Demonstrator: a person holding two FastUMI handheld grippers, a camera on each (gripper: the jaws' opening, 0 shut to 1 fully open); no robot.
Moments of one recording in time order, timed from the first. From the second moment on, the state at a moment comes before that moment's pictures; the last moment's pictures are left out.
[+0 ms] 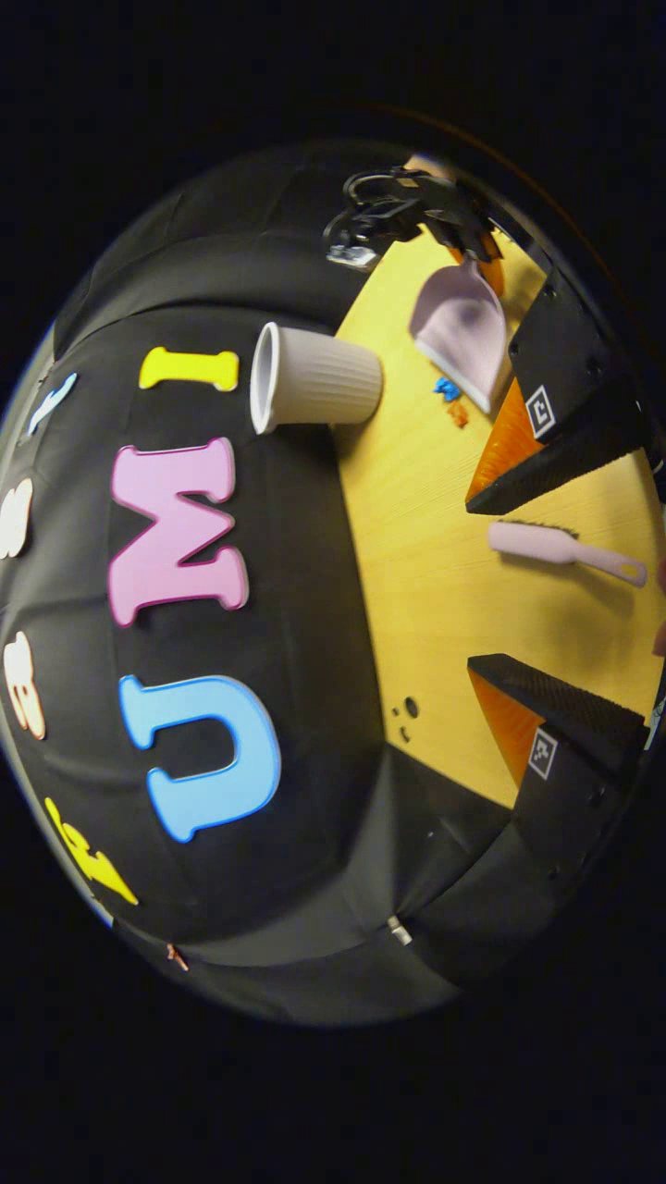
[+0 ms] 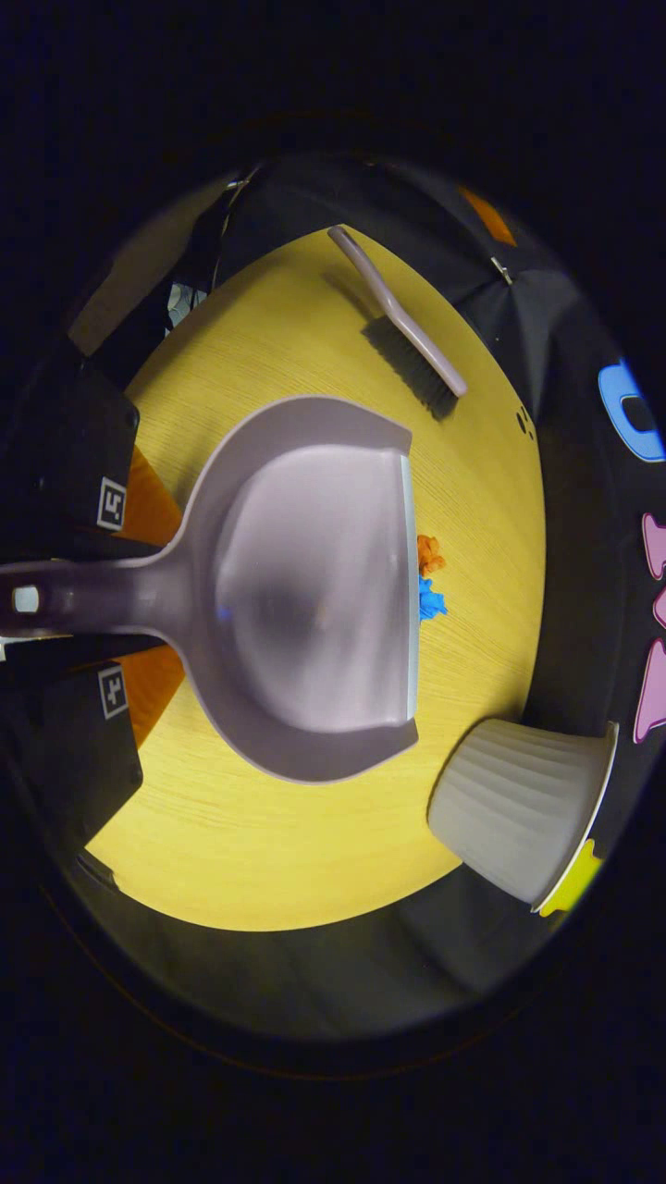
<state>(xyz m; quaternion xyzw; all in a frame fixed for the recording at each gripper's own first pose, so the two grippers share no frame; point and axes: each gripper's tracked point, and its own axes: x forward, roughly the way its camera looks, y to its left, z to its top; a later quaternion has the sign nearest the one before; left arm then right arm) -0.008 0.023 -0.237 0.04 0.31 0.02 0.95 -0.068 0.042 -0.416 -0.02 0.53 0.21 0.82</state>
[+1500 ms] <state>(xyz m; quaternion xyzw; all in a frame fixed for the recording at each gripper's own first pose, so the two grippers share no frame) 0.015 0.012 -0.418 0.02 0.52 -0.05 0.85 -0.093 -0.015 -0.397 -0.03 0.58 0.20 0.79</state>
